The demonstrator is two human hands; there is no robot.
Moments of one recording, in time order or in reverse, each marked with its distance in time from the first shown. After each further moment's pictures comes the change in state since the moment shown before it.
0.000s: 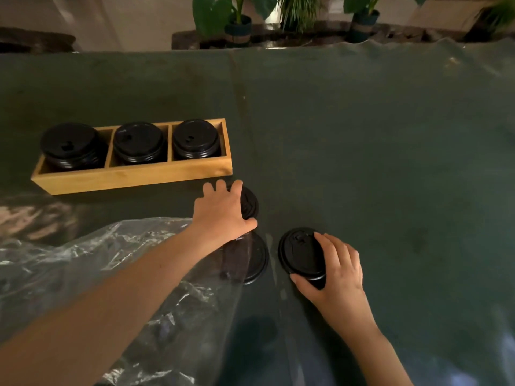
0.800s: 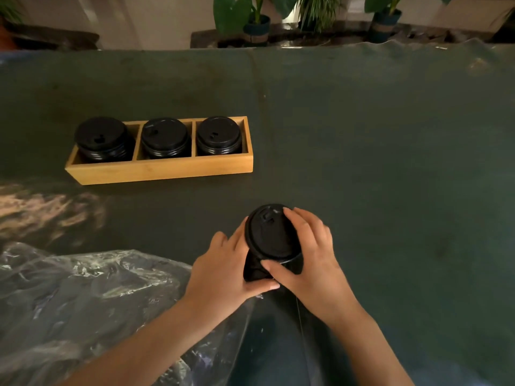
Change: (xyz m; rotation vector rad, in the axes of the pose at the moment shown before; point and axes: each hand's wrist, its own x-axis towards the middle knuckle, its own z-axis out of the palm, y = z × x) left_hand -0.109 -0.019 0.020 -0.186 0.107 0.185; right_hand 0.014 -0.065 0.002 0.301 -0.137 -0.222
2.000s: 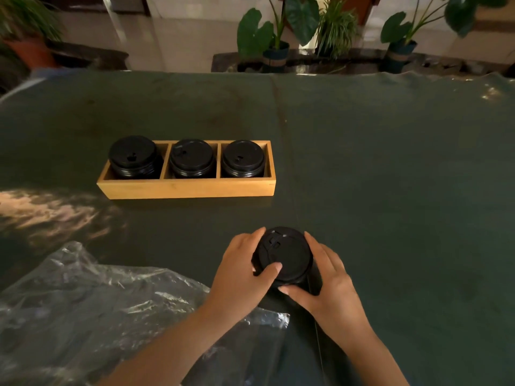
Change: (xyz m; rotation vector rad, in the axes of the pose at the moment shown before) left_hand 0.019 -0.005 -0.017 -0.641 0.154 -0.190; right_hand 0.014 0.010 0.010 0.026 -0.042 0.063
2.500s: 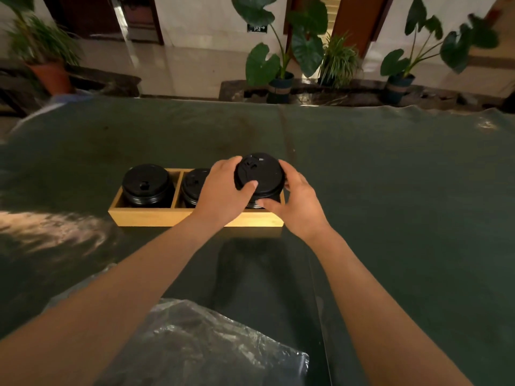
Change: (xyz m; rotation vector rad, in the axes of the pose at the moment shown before) left_hand 0.142 0.018 -0.089 0.164 0.253 0.057; right_hand 0.177 -0.073 -0.003 0.090 0.039 -0.131
